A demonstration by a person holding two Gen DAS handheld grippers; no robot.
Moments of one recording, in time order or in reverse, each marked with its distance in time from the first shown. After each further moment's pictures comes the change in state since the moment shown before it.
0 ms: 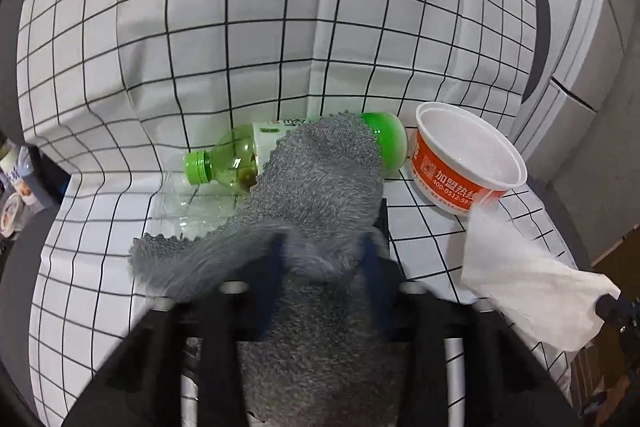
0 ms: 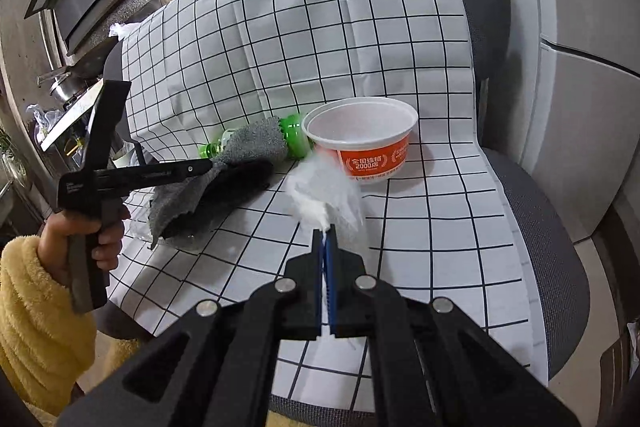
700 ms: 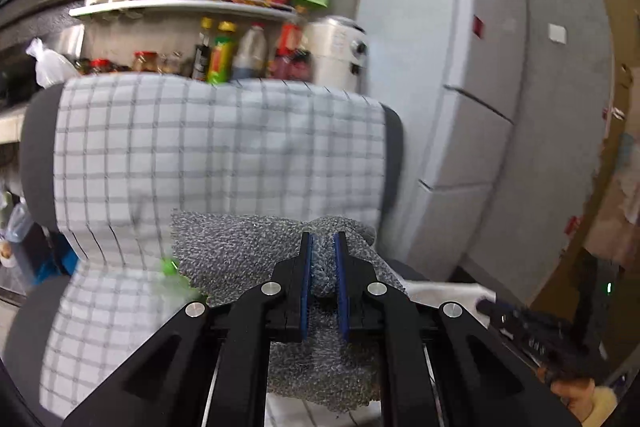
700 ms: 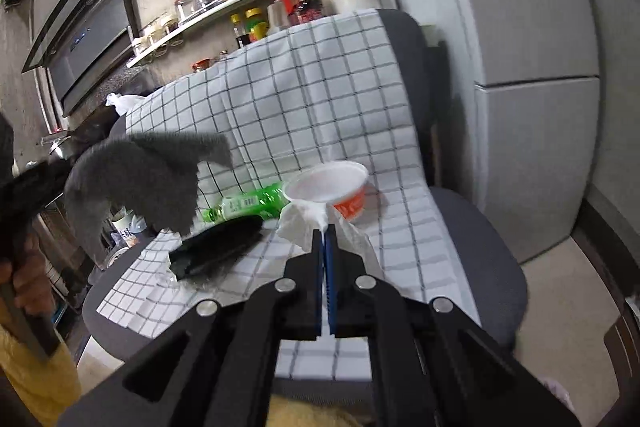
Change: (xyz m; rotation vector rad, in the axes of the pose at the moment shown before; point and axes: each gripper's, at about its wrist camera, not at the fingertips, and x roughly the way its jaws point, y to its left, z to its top) left arm -0.213 -0.077 -0.040 0.068 -0.431 -0.219; right arm -0.112 -0.017 -0.014 0.119 -0.204 -0.061
